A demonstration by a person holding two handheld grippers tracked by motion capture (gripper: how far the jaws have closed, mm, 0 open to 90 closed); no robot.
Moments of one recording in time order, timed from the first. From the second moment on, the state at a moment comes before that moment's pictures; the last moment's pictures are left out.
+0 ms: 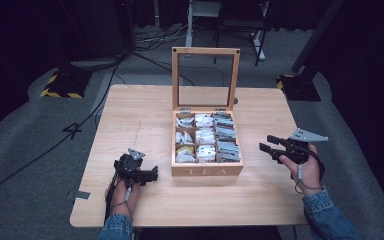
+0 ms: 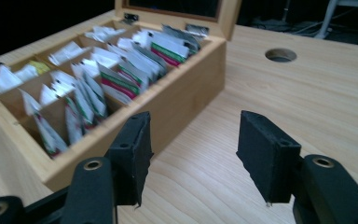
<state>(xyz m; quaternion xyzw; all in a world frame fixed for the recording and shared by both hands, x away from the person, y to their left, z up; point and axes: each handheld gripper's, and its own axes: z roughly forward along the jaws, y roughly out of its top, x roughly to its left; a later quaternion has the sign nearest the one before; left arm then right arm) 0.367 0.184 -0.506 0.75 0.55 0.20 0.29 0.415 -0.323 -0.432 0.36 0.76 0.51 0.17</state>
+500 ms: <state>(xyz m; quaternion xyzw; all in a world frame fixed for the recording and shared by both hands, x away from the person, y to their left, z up) 0.368 0.186 -0.506 0.75 0.56 0.20 0.29 0.414 -0.298 -0.414 0.38 0.75 0.53 0.15</state>
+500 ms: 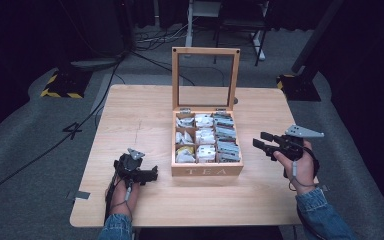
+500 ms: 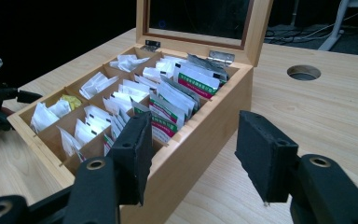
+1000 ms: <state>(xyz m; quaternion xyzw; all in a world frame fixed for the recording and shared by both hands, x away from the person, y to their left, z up) 0.369 0.187 -0.506 0.75 0.55 0.20 0.29 0.426 -0.279 -0.395 0.37 0.75 0.53 0.14</state>
